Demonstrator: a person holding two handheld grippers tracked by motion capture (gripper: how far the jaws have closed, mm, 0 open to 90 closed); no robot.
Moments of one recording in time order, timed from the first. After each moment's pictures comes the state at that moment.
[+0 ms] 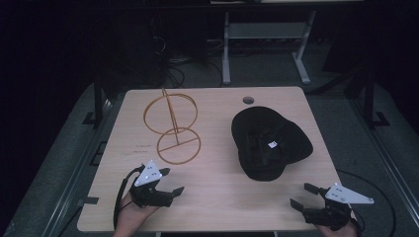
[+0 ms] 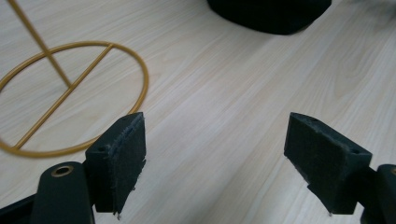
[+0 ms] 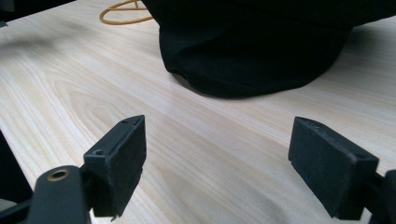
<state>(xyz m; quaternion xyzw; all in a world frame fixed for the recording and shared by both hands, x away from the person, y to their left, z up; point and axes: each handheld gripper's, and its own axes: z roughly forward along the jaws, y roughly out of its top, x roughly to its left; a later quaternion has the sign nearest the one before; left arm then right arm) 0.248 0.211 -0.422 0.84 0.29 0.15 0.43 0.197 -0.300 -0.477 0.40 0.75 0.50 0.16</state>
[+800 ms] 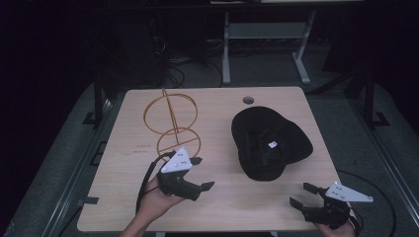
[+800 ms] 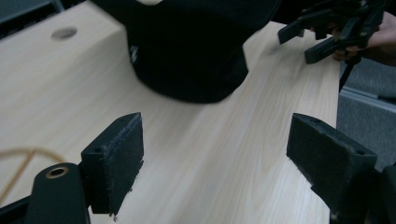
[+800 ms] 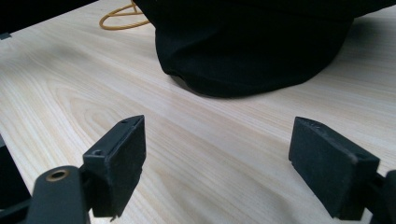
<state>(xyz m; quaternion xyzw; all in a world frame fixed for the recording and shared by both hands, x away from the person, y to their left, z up) 0.261 0.134 -0.366 0.86 0.18 0.11 0.47 0.201 -0.300 -0.480 0.41 0.74 0.51 0.15</state>
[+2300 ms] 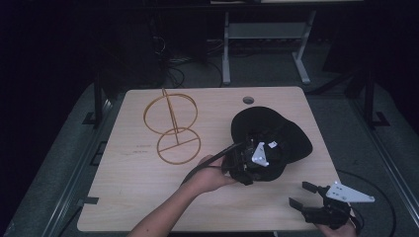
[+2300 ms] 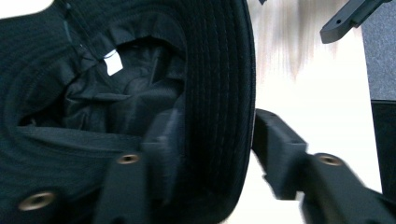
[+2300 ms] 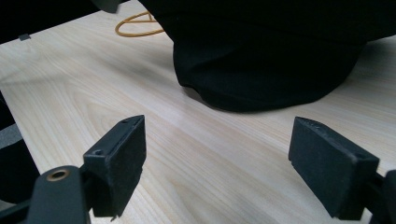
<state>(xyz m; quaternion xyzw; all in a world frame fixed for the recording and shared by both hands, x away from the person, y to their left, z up) 0.300 -0.022 -0.366 0.95 0.03 0.09 0.28 0.199 -0.297 -0.470 0.39 0.75 0.52 0.15</state>
